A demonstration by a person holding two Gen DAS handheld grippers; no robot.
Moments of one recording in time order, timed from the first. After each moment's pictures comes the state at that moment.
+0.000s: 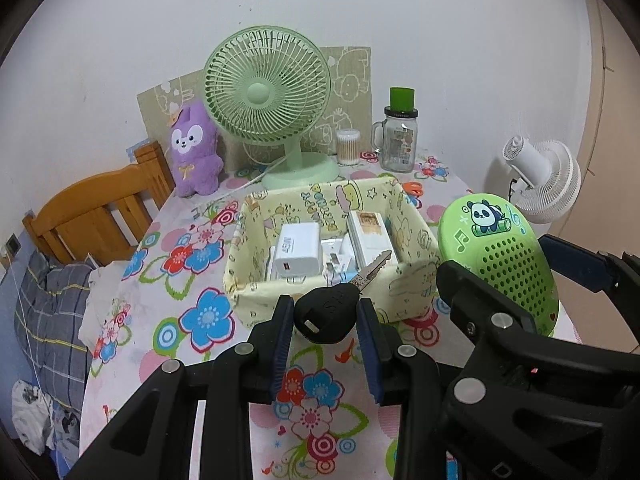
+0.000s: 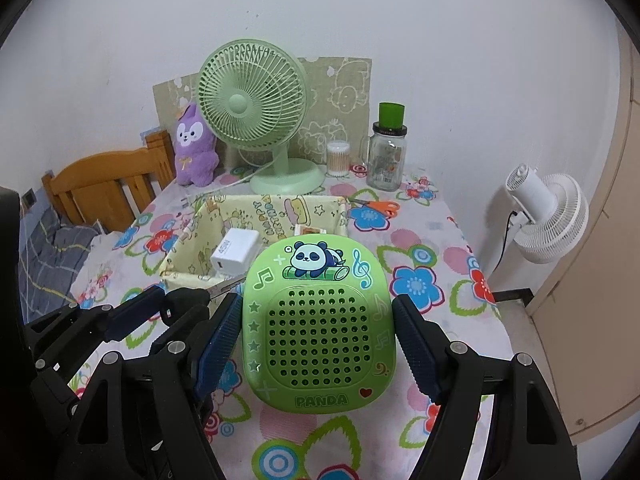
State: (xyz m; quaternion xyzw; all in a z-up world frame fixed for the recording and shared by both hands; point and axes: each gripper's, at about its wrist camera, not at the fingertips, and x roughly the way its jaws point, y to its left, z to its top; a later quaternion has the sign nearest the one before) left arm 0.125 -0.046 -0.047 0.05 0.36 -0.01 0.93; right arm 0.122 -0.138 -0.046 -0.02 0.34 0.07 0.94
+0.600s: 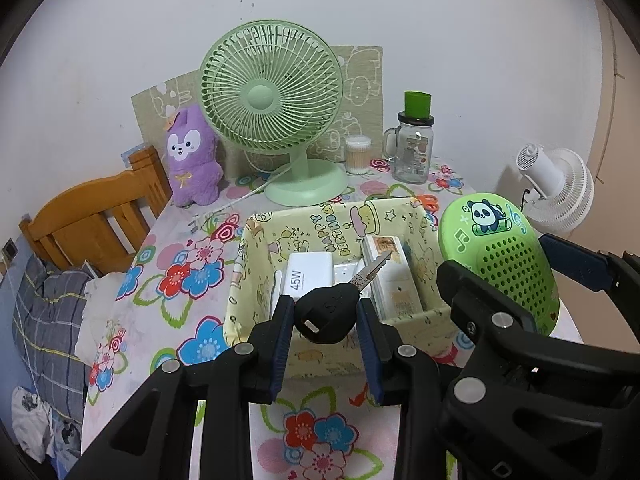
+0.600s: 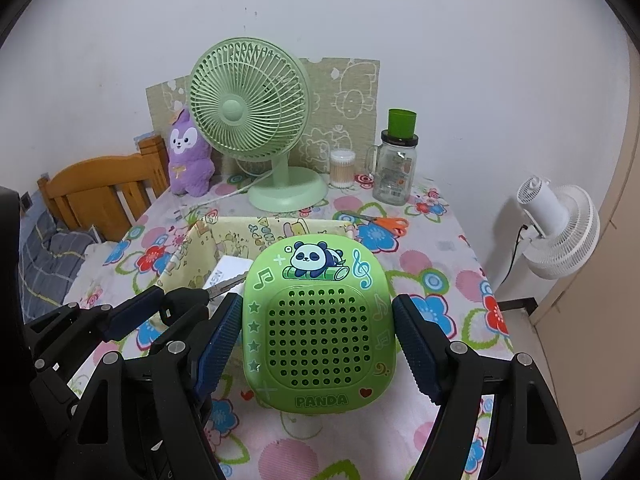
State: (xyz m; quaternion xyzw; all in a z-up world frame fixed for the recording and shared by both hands) left arm 0.169 -0.036 -0.049 0.04 0.36 0.00 0.93; right arm 0.171 -0.128 -0.046 -0.02 0.34 0.07 0.94
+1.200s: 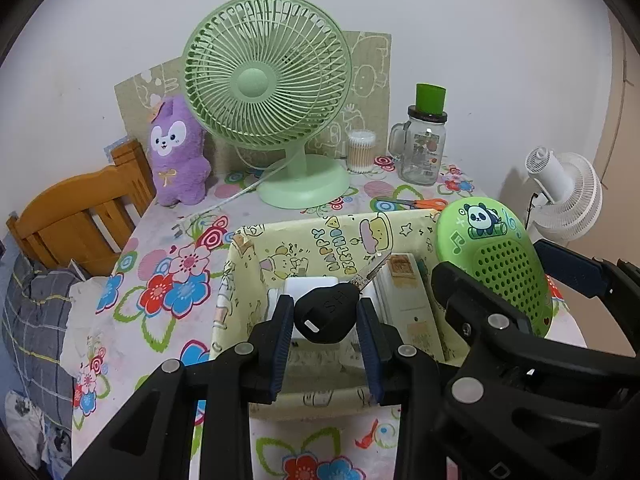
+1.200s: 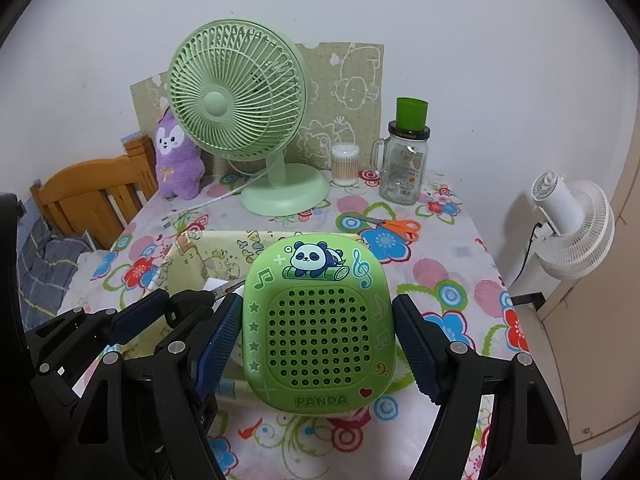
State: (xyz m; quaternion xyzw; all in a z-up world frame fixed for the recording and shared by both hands) left arm 0.223 -0.028 -0.062 0.03 0.38 -0.01 0.92; right arm 0.224 -0.121 -0.060 -0.01 0.36 0.07 0.93
